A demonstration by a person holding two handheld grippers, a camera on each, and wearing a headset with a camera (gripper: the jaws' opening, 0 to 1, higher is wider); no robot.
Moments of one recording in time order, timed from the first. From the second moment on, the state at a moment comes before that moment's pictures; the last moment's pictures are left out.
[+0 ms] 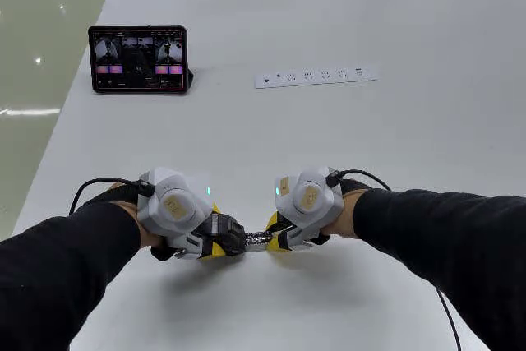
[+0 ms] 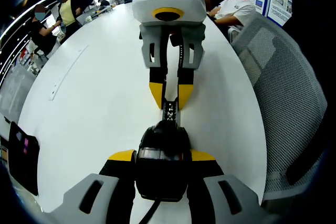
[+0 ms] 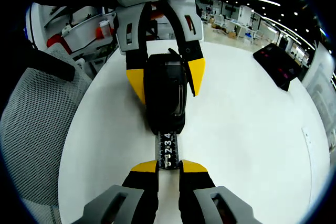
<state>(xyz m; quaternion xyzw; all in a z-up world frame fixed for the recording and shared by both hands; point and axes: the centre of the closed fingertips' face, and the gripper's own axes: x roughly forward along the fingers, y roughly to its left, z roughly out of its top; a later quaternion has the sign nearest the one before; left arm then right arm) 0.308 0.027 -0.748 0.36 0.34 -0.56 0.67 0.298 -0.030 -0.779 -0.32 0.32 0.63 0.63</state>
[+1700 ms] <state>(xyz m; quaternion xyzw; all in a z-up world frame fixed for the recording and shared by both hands) 0.307 0.026 -0.748 0.36 0.33 -0.57 0.67 0.297 -0.057 -0.779 -0.32 0.33 0.62 0.63</state>
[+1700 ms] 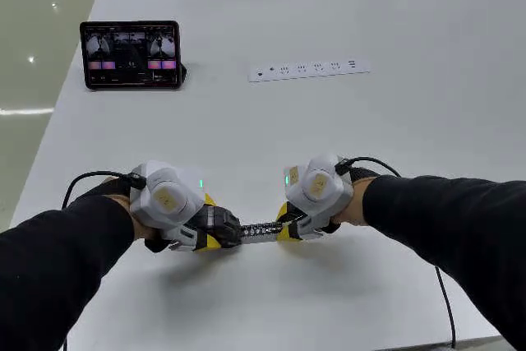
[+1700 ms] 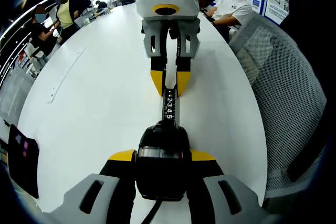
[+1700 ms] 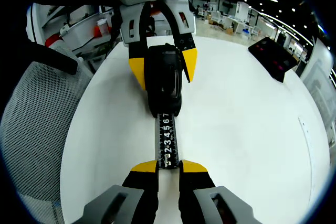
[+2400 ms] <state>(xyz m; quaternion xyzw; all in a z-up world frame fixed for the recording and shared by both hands) 0.307 0.026 -0.748 0.36 0.33 -0.57 0.67 0.297 -0.066 -0.779 -0.32 0.33 0.62 0.63</state>
